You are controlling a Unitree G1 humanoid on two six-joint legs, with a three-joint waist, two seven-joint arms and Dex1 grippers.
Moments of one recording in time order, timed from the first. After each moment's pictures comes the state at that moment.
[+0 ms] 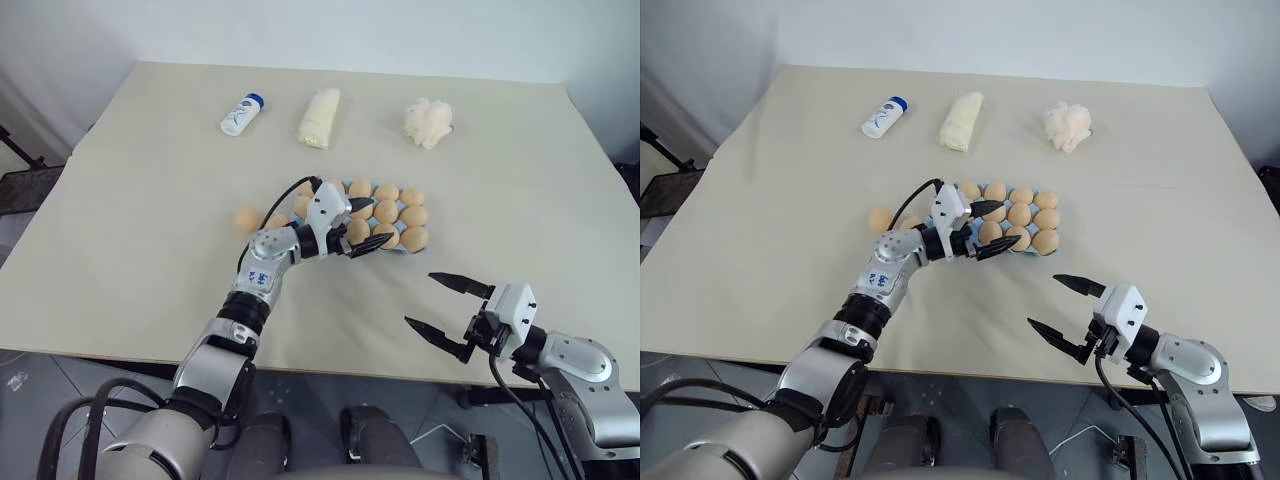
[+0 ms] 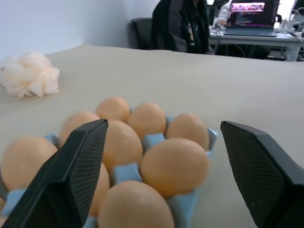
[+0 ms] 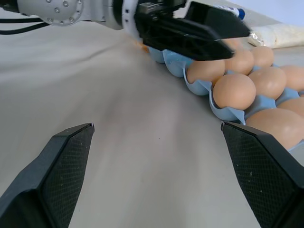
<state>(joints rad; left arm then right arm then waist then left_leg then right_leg) -0.77 0.10 -0.11 0.66 -0.15 -0.19 -0.86 0.13 -0.62 -0.13 -0.27 0.42 -0.02 0.93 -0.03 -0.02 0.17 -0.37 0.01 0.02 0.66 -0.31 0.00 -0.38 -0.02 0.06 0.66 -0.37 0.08</state>
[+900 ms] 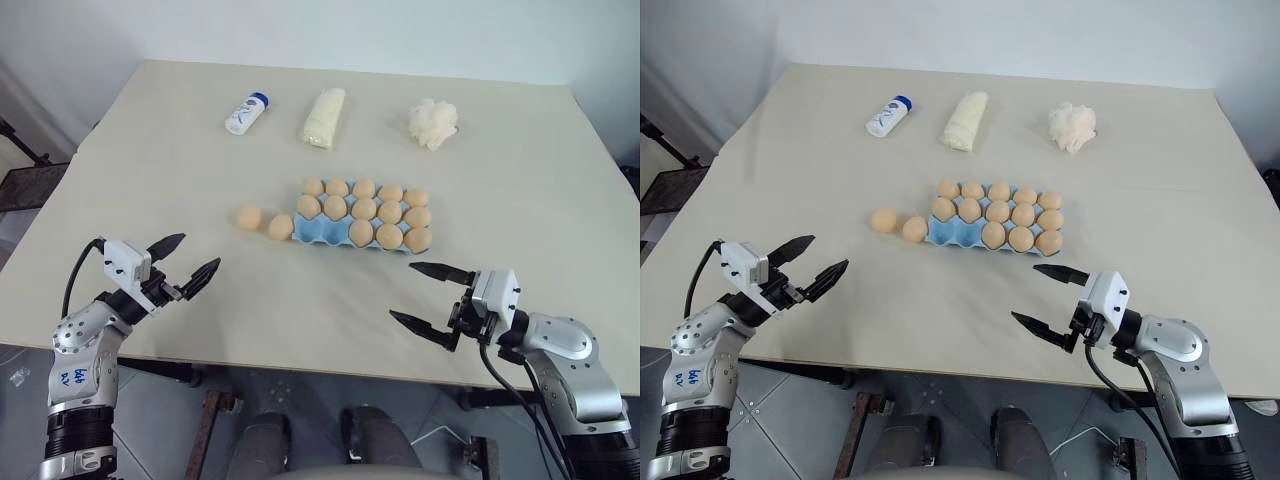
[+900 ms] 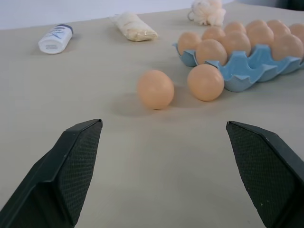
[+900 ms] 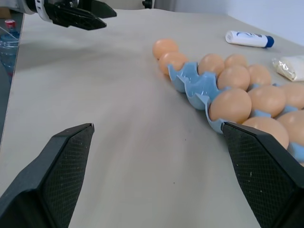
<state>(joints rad) -0.14 0.51 0.32 0.12 -0.40 0.03 -0.75 -0.02 -0.59 -0.07 -0.22 0.43 -0.01 1.01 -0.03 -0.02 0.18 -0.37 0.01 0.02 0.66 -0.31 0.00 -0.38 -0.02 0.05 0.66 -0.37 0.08</state>
